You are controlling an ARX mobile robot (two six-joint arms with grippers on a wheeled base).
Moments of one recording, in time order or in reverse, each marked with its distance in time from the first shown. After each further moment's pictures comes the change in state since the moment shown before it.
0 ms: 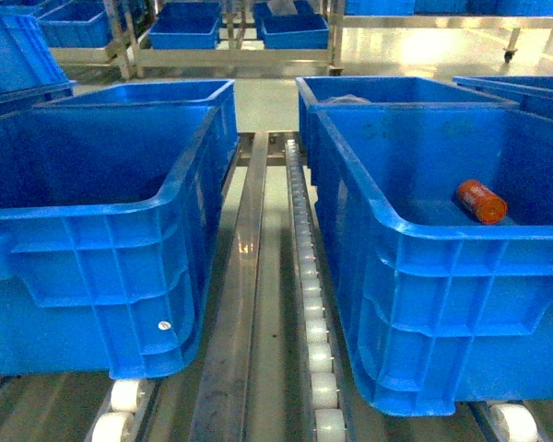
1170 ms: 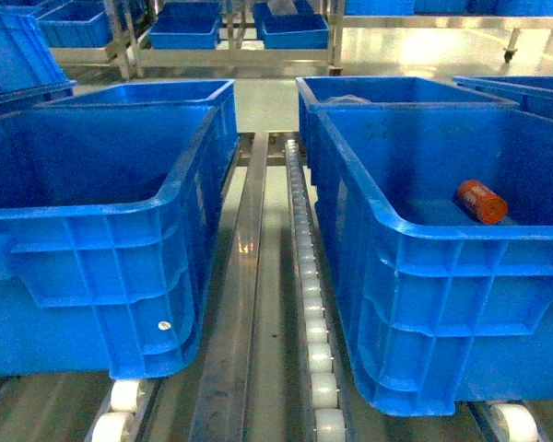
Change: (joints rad) left arm 0.000 0.000 0.000 0.000 0.000 0.001; right arm 0.000 0.000 0.000 0.000 0.000 0.000
